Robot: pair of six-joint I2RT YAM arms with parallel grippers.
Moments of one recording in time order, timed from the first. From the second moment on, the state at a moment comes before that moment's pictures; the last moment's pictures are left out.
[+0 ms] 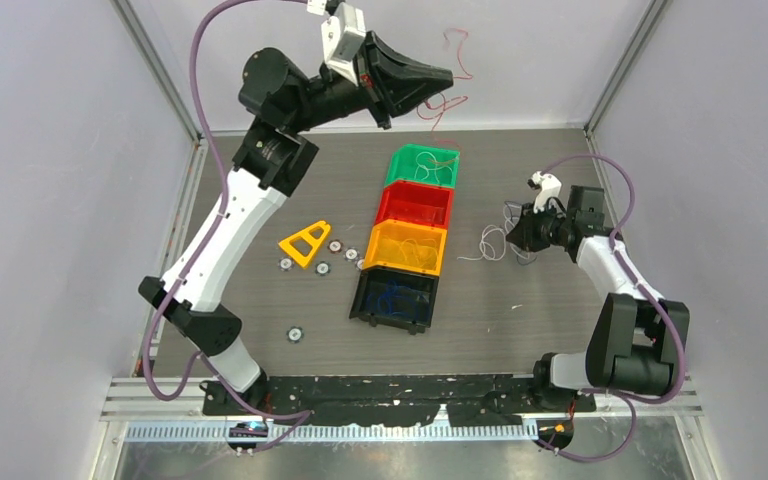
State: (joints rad) left arm -0.65 1.66 2.08 0.12 0.80 -0.24; right arm -0.17 1.32 0.79 -0.26 -0.64 -0.25
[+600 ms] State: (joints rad) left arm -0.60 1.80 1.86 -0.14 0.58 -0.25; right arm -0.19 1.40 0.91 -0.41 -0.63 -0.29
